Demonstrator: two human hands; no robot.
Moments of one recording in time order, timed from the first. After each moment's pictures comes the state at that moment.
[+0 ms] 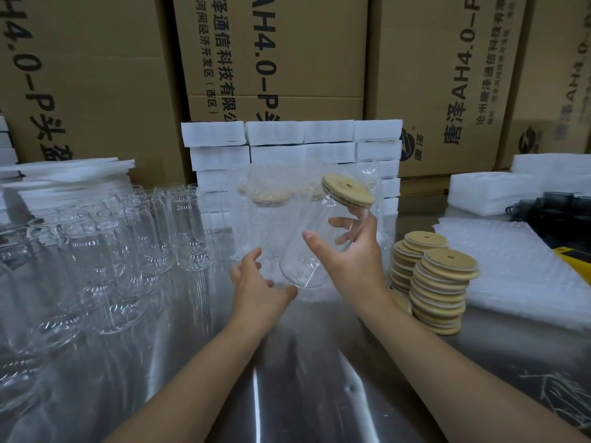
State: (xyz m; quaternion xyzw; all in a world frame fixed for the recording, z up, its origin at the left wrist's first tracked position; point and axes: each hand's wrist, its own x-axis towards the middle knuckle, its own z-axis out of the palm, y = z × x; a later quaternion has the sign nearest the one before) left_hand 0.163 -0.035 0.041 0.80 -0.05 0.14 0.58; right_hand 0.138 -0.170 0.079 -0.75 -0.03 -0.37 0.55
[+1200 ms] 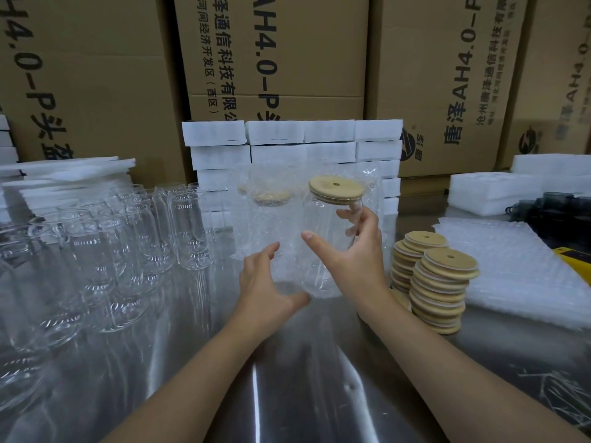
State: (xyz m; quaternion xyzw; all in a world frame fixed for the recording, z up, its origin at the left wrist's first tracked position) left_hand 0.163 -0.032 0.036 0.83 -0.16 0.15 0.51; right_hand 0.142 -0.176 0.075 -0.75 -0.05 -0.37 0.55
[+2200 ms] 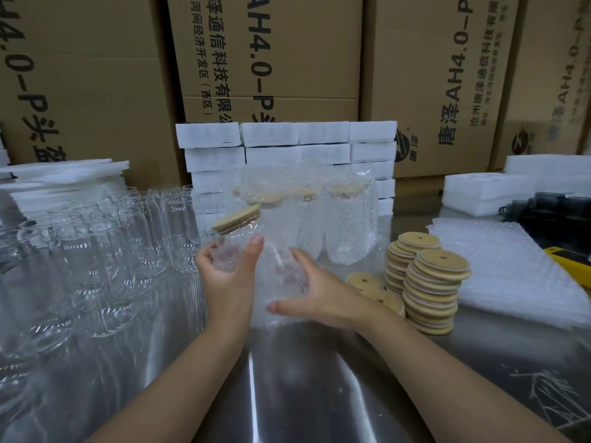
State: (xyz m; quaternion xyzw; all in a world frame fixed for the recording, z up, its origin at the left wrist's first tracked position) left_hand 0.158 -0.028 0.054 0.58 -0.05 0.26 0.77; right_hand 0.141 -0.171 0.058 -0.84 -0.21 -0.03 0.50
